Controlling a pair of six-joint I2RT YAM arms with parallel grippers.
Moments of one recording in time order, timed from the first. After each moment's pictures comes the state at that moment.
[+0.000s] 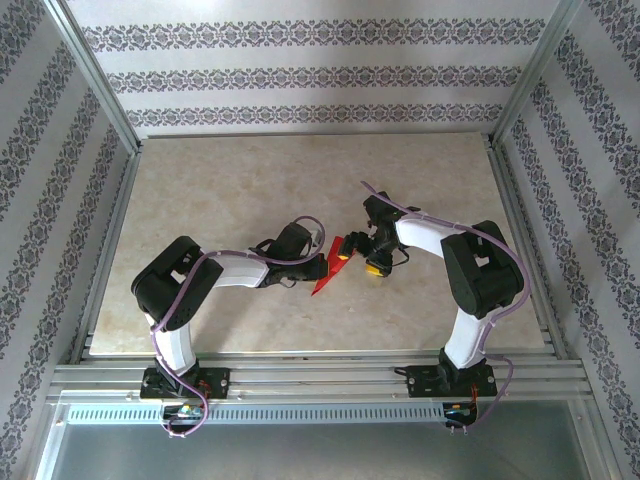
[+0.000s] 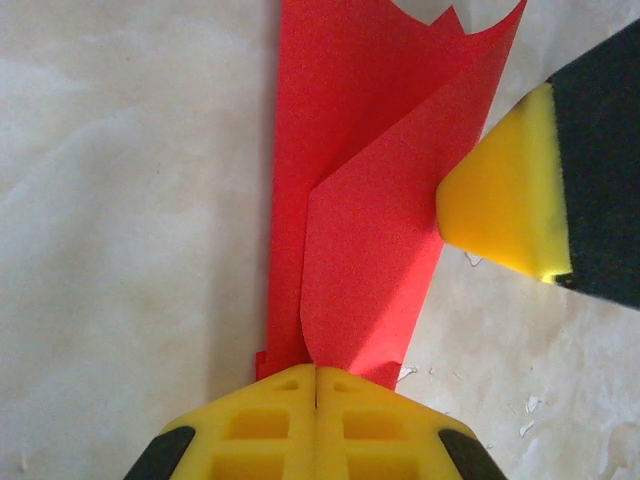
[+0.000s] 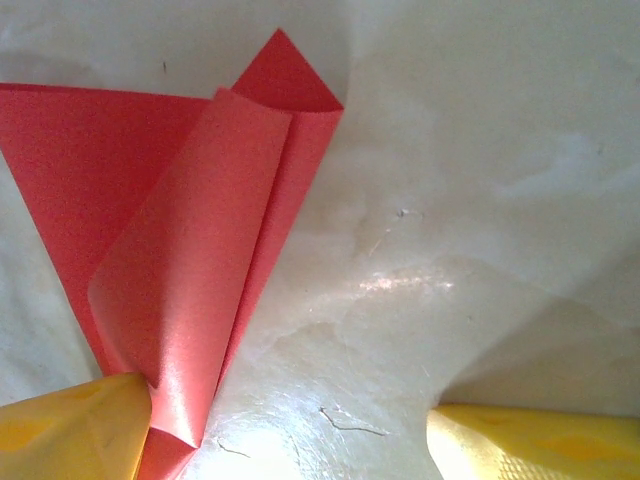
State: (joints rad) left arm -0.67 1.83 0.86 0.14 0.29 -0.66; right arm 0.40 1.84 1.05 -0.57 -0.36 0.78
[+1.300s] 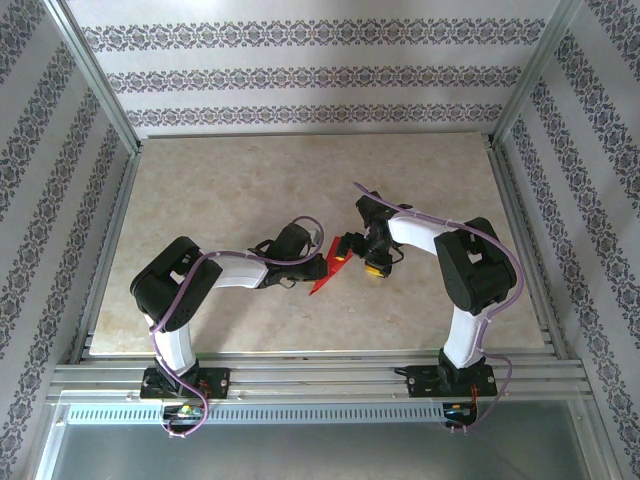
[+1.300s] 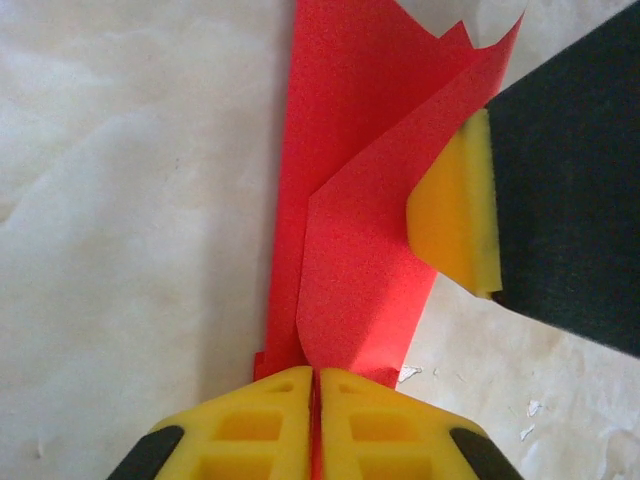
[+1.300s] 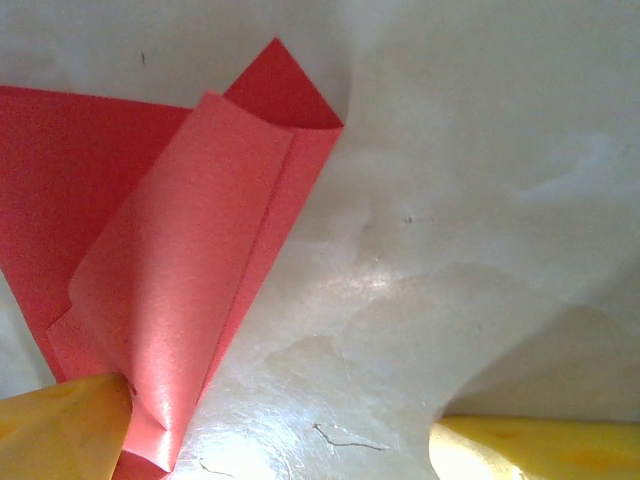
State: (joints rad) left arm -0.67 1.82 0.85 0.15 0.28 -0.69; right arm 0.43 1.88 1.10 -0.63 -0.29 0.78
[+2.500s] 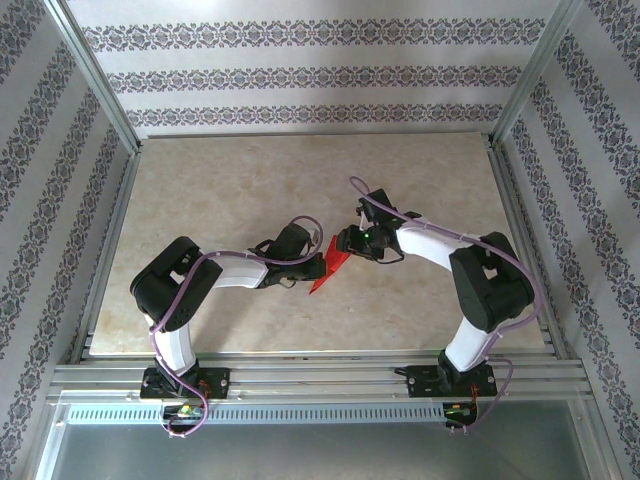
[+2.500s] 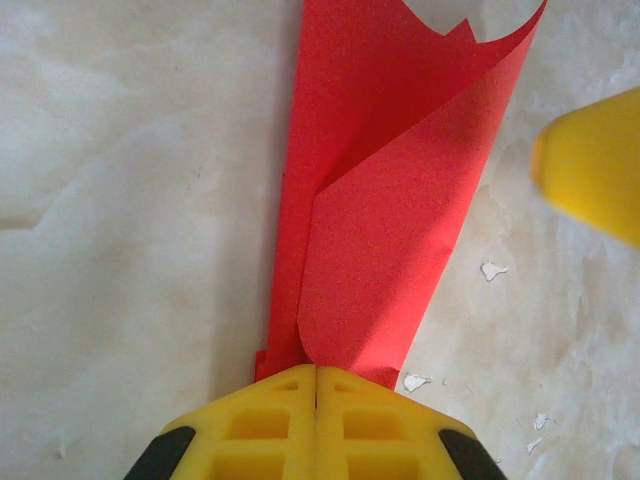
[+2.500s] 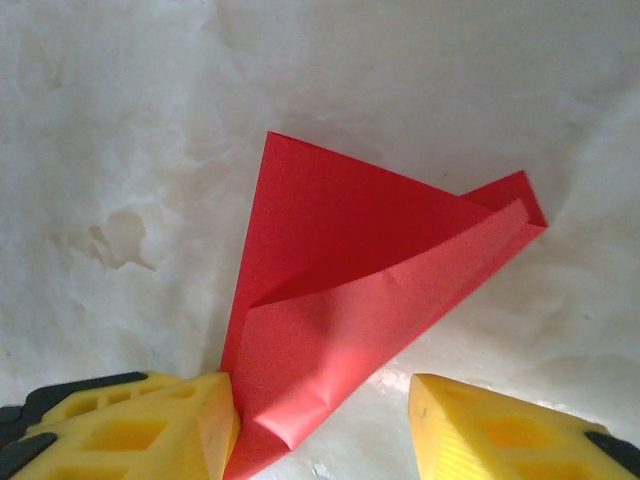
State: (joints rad) left arm -0.67 1.82 0.85 0.15 0.26 -0.70; right arm 0.46 1.74 1.01 -0.37 -0.31 0.64
